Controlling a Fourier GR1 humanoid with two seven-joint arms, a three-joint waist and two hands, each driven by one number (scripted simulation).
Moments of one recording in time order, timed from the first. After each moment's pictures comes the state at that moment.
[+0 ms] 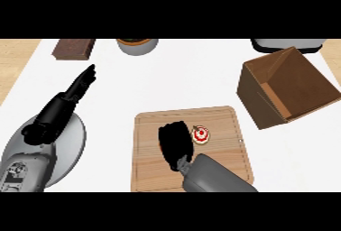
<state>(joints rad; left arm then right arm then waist) -0.23 0.29 -0.01 -1.54 -0.09 -0.20 -0.06 -0.58 0.00 0.84 -1.15 0.90 0.27 0.69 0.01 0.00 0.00</state>
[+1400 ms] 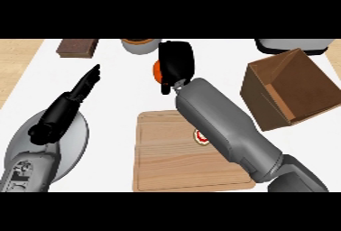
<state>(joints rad) -0.24 0.26 -0.01 -1.53 -0.12 -0.22 -0.07 -1.14 0.00 0.55 -0.69 0.87 -0.21 0.63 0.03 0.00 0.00</state>
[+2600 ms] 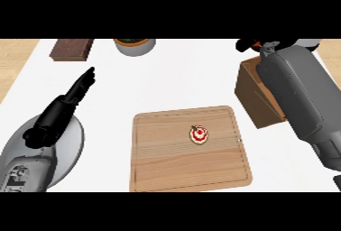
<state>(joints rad) -0.21 0.25 0.02 -1.54 -0.13 -0.22 -0.08 -1.06 -0.35 0.24 -0.84 0.92 -0.24 0.88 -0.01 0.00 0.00</state>
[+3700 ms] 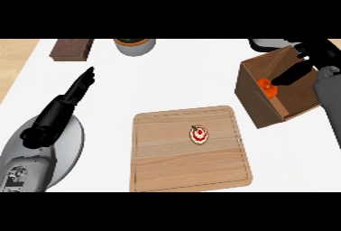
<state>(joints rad) -0.21 0.24 0.03 -1.56 -0.14 -0.24 -0.06 -0.79 -0.51 0.00 -0.90 0.57 0.15 0.45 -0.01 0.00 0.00</state>
